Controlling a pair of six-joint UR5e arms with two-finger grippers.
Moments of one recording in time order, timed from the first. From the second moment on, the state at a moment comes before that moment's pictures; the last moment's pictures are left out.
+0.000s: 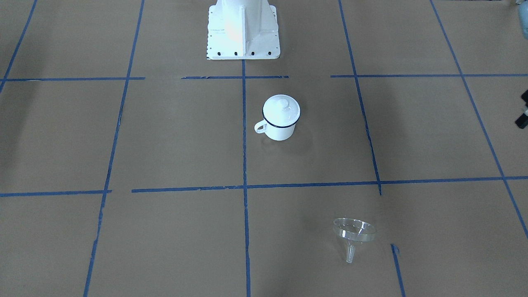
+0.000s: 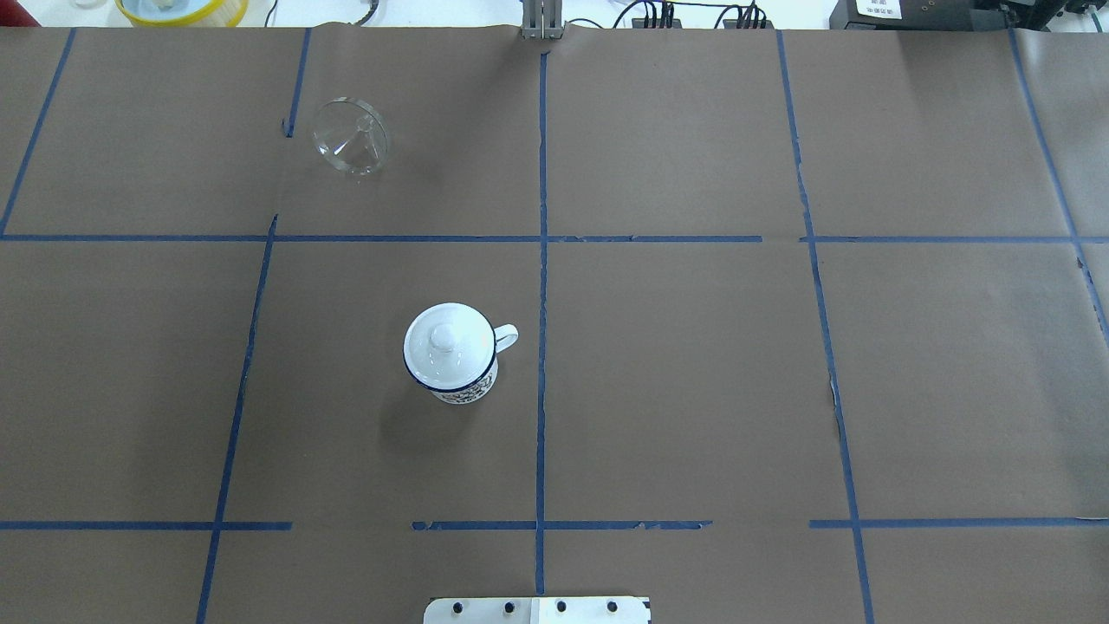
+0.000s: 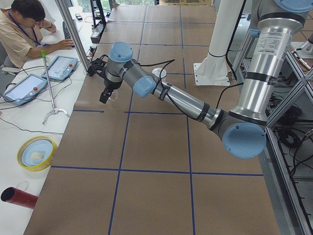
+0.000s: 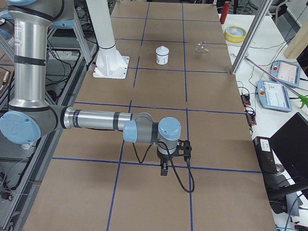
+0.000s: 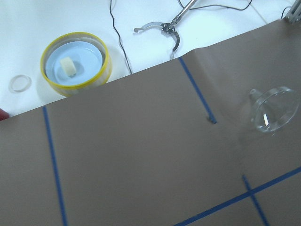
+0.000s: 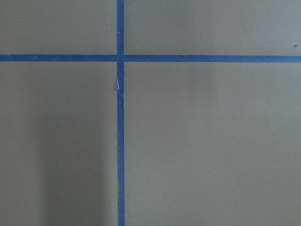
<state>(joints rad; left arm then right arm) -1.36 -1.83 -1.85 -1.88 -2.32 -0.47 1.57 -1.68 1.66 -1.57 2.29 0.01</state>
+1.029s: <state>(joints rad) -0.63 -2.23 -1.89 -1.41 -1.94 -1.36 1.57 -1.68 1.66 -1.57 2.29 0.01</state>
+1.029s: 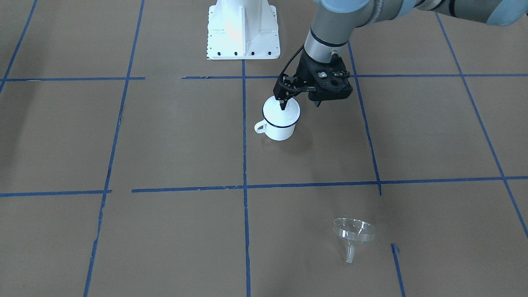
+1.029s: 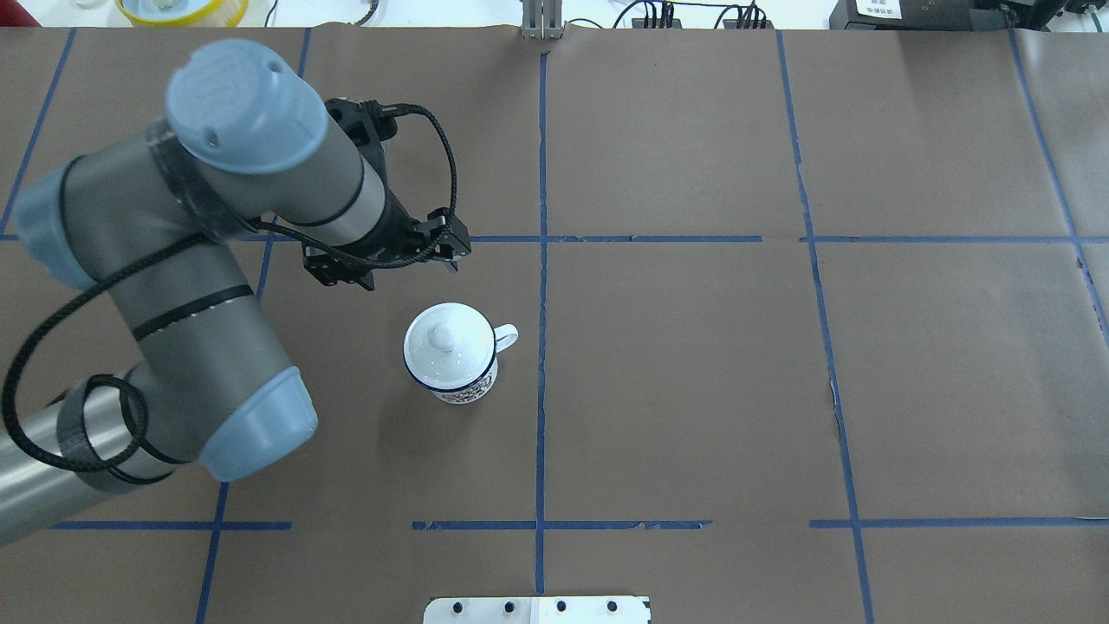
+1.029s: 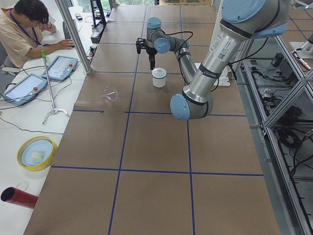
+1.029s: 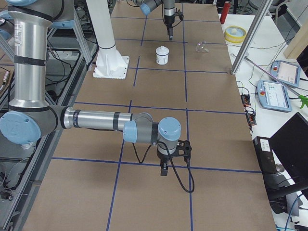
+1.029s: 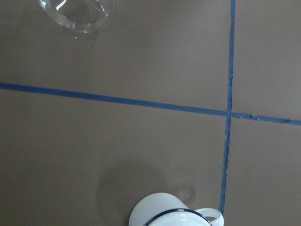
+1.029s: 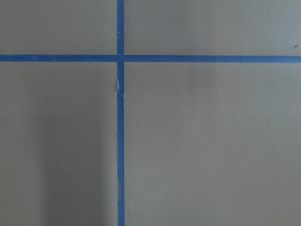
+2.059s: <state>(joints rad) -0.53 -2.26 -1.81 -1.39 -1.85 -1.40 1.57 -1.68 1.66 -1.57 2.29 0.01</state>
